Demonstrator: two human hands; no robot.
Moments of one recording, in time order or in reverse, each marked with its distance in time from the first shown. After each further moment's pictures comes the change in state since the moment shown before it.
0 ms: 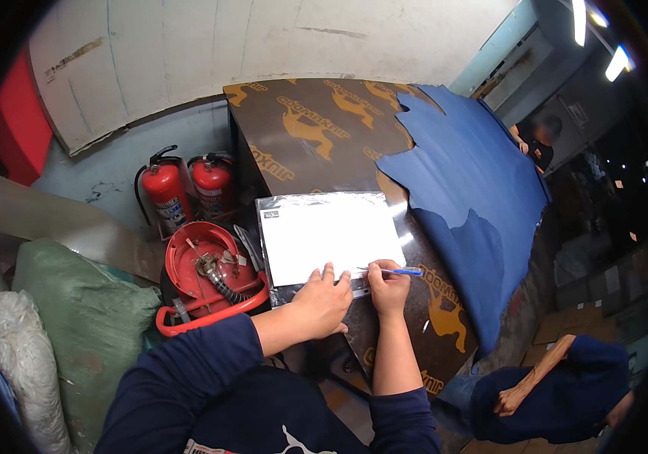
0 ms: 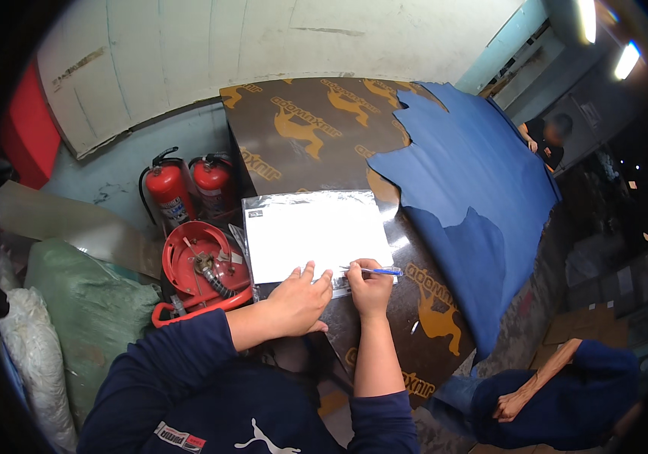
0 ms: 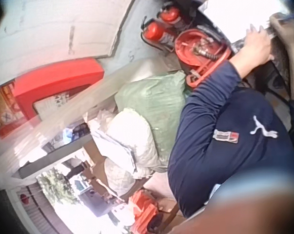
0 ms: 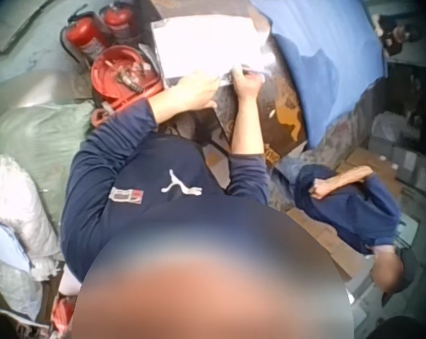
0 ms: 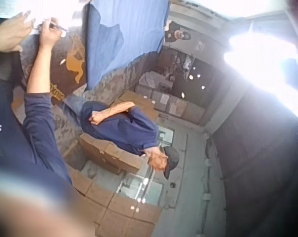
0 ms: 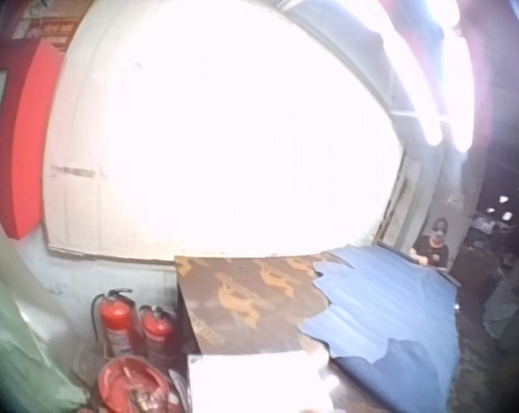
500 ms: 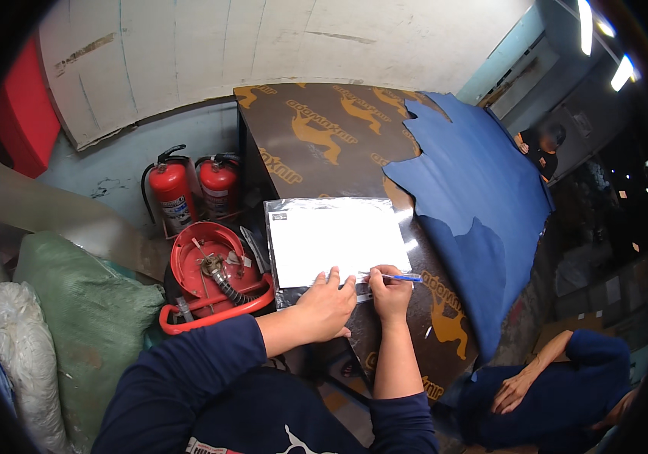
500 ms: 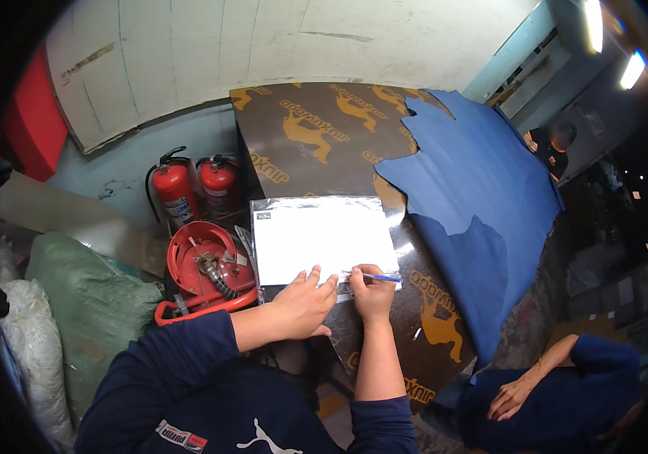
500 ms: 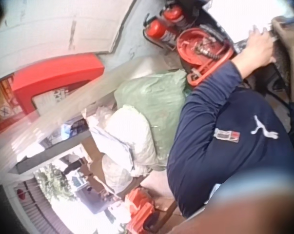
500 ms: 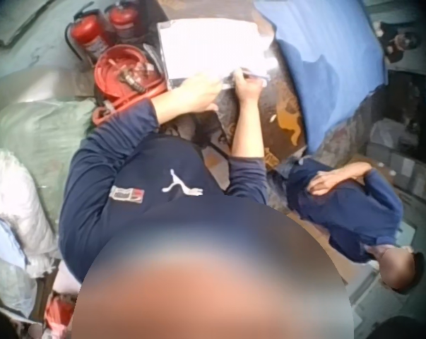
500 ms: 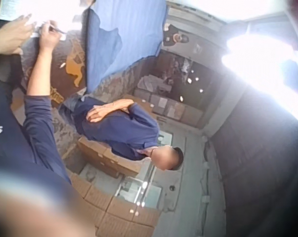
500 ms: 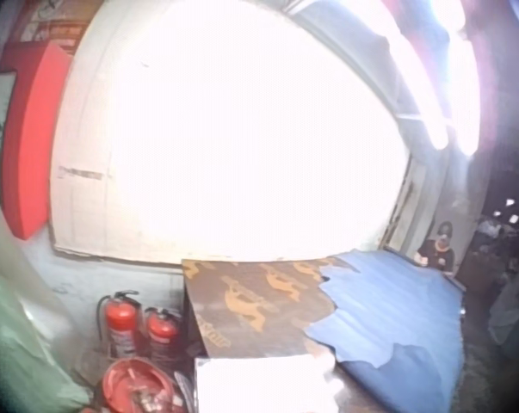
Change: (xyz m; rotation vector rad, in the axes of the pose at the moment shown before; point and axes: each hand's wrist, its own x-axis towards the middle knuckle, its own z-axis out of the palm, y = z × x) left_hand -0.002 -0.001 0.003 -0.037 0.024 0.002; right_hand 0.000 -0.002 0.004 -0.013 -0.035 -0.013
